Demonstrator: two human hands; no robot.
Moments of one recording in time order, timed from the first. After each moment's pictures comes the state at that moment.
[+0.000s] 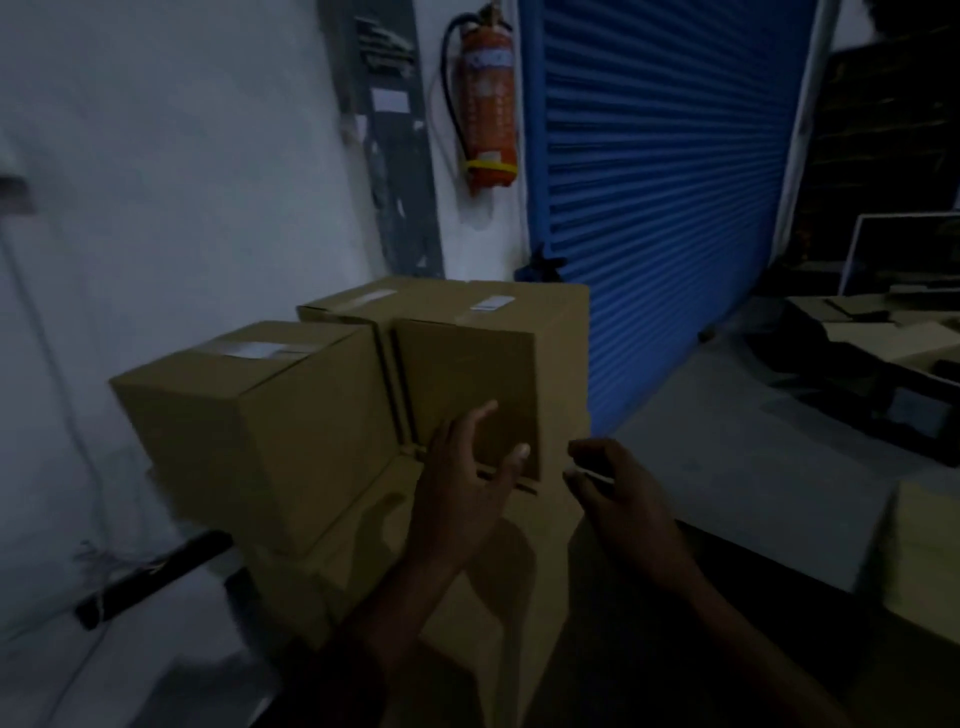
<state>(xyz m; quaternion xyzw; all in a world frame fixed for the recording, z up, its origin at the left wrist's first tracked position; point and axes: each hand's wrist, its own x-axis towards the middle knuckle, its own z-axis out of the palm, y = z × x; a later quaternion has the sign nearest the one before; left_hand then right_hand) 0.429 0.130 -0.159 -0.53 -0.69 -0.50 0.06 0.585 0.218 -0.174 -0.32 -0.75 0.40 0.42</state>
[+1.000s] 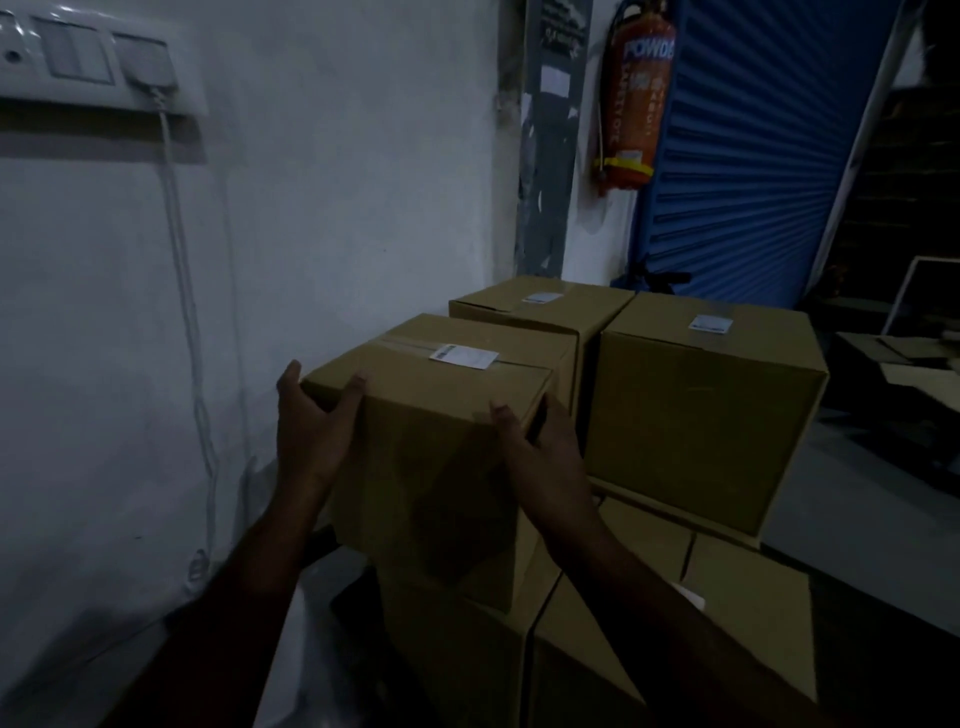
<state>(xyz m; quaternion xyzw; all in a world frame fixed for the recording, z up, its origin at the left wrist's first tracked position) 0.003 0.001 -0.125 -0.25 -0.73 -0.64 0.02 0.221 0.081 -0.113 -0.29 -0.68 0.50 0.45</state>
